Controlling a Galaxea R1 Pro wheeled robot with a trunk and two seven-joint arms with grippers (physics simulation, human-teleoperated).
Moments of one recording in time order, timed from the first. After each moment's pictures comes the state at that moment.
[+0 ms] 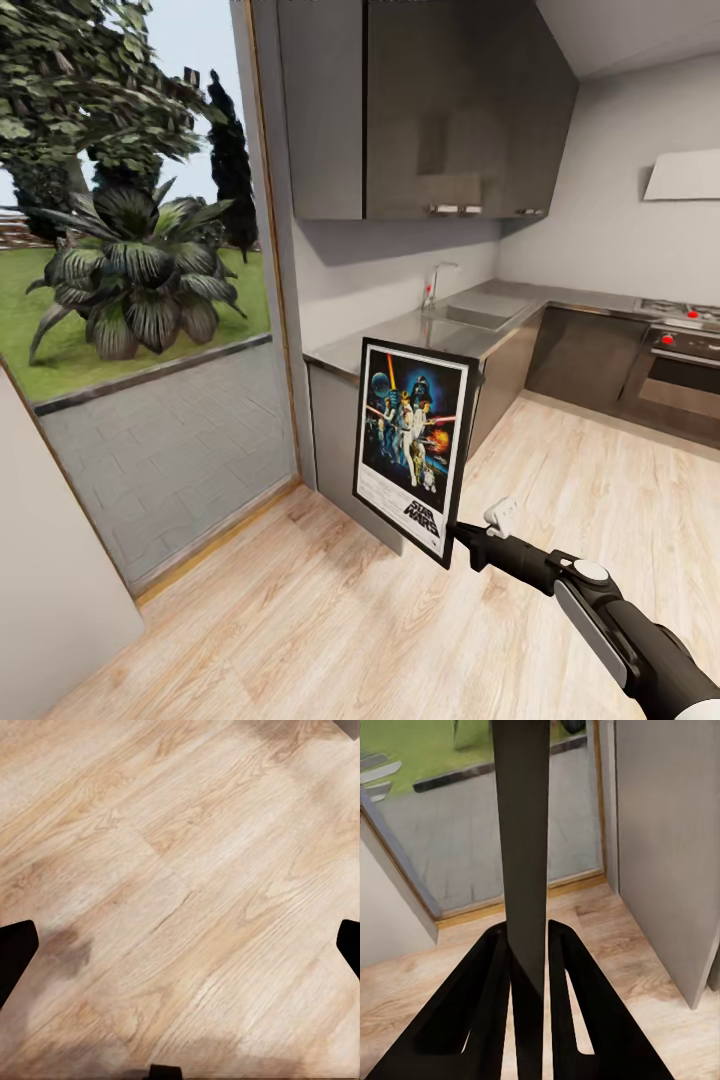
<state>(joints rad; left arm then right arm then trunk) 0.05 0.08 0.24 -0.74 0.06 -0.06 -0.25 -0.43 -0.33 0.28 -1.04 -0.39 0.12 0.63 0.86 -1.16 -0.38</state>
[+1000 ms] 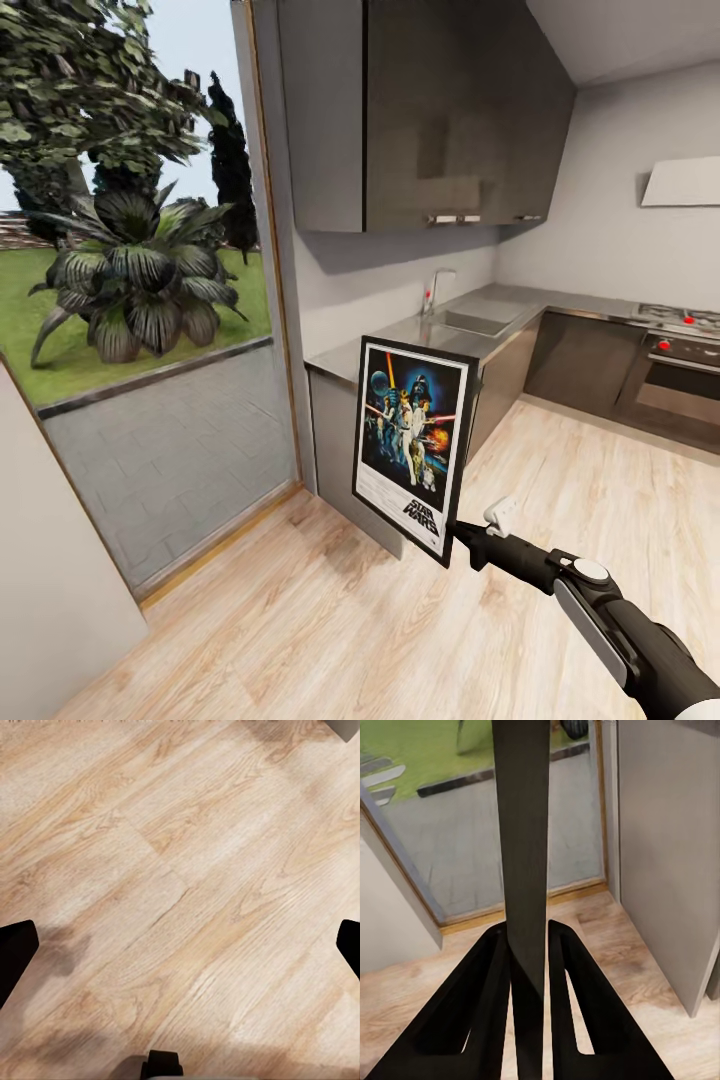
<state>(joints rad) 0.05 0.08 0.24 -0.72 0.06 -0.06 -0.25 -0.43 -0.33 0.28 -1.05 -0.39 0.12 0.64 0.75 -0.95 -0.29</state>
